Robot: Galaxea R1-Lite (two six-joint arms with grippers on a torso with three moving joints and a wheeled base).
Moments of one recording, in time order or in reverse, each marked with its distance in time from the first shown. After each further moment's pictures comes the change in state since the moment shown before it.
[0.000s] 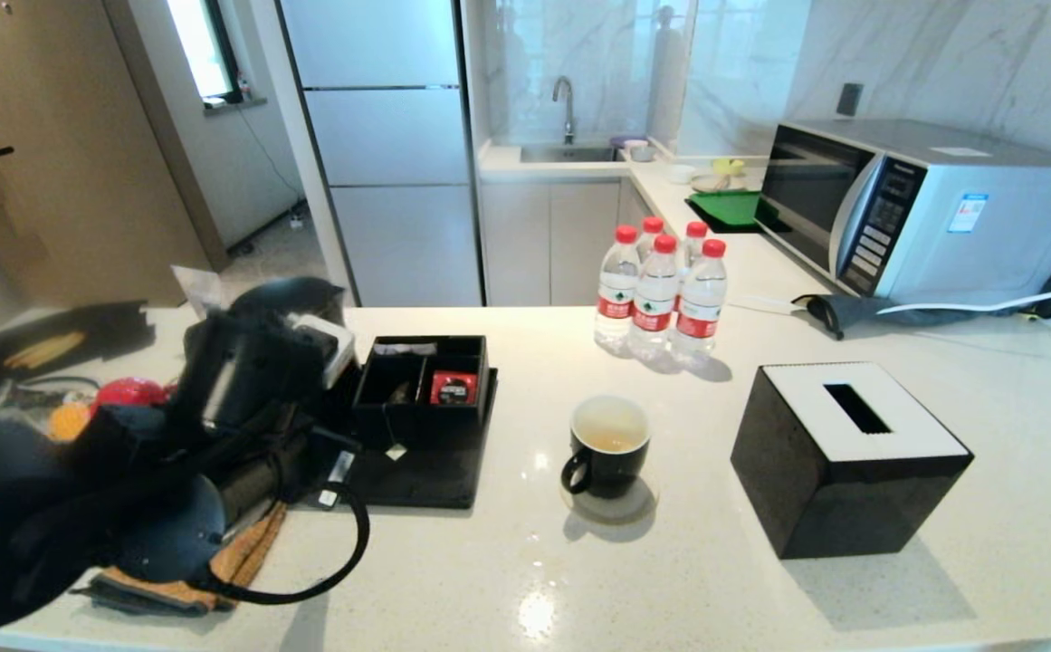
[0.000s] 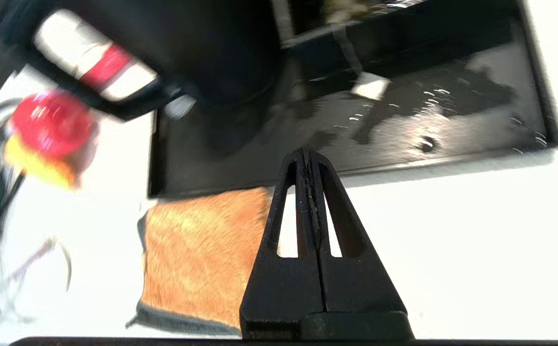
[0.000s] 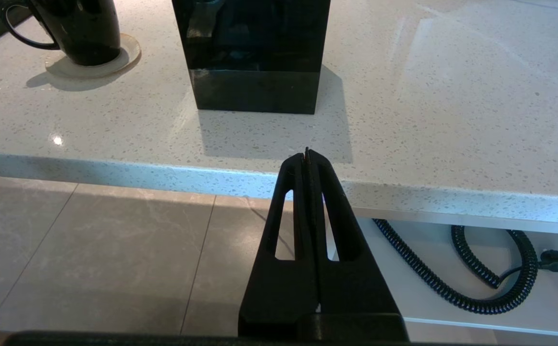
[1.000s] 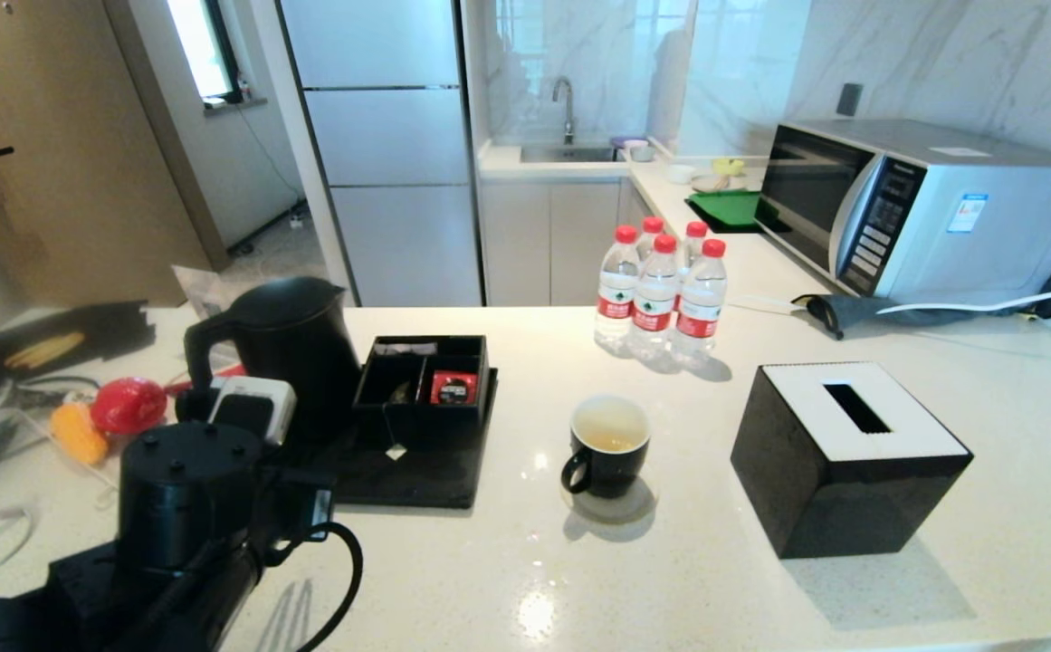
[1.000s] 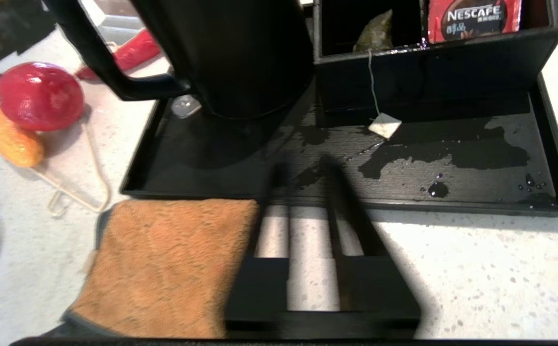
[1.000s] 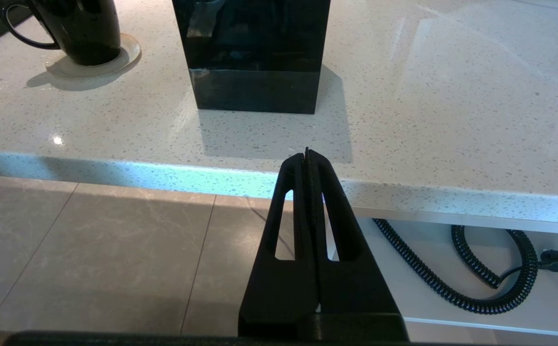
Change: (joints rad) left arm 0.002 0.055 0.443 -0.763 0.086 -0.070; right arm 0.000 0.000 0.000 0.000 0.000 0.000
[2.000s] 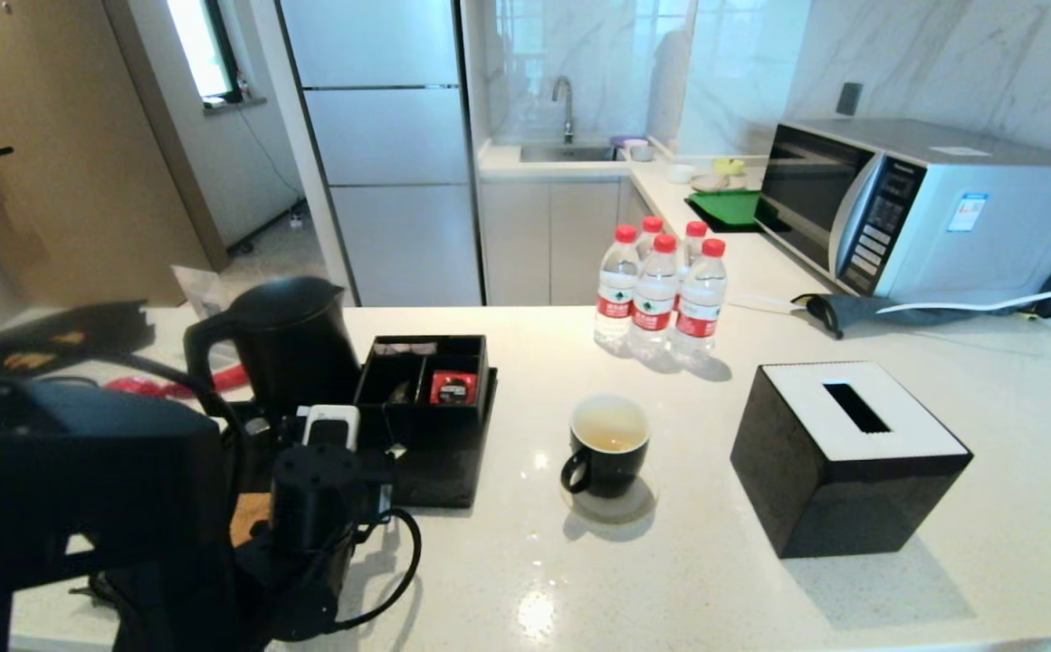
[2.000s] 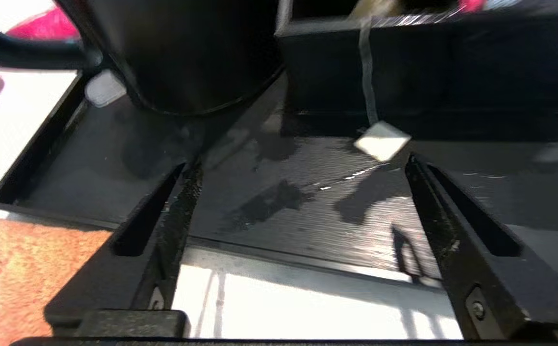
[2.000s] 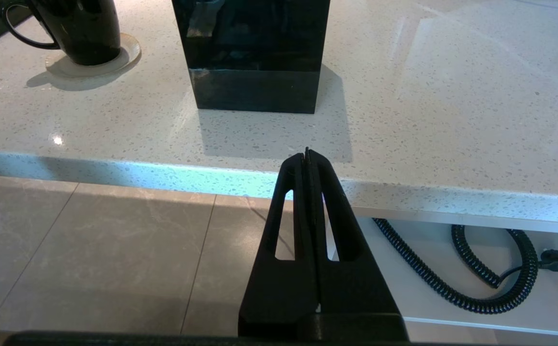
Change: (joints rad) left arm 0.078 0.540 -0.017 -0.563 -0.006 -0.033; right arm 0.000 0.000 0.000 0.000 0.000 0.000
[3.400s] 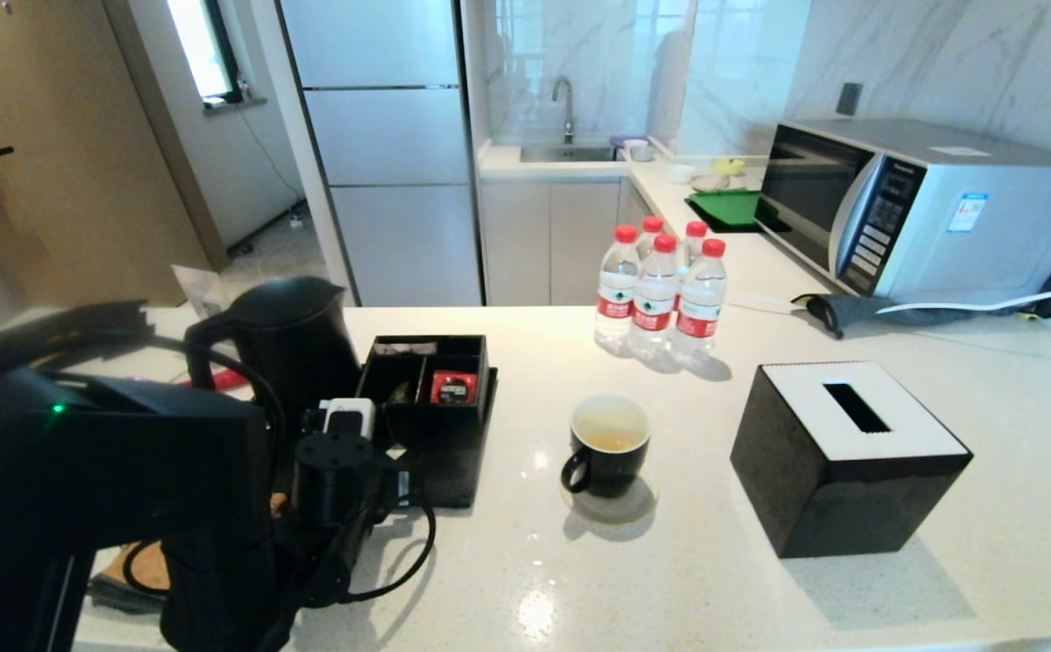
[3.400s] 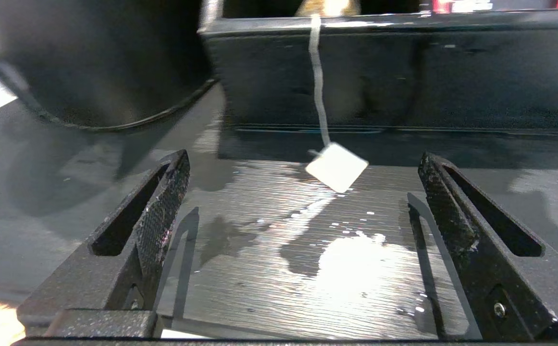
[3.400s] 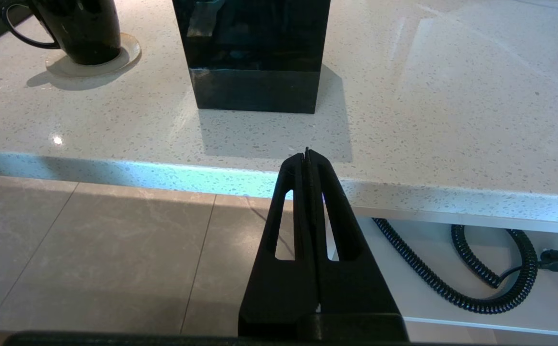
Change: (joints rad) left arm 0.056 0.107 -0.106 -0.022 -0.171 -0.051; right arm 0.000 0.000 0.000 0.000 0.000 0.000
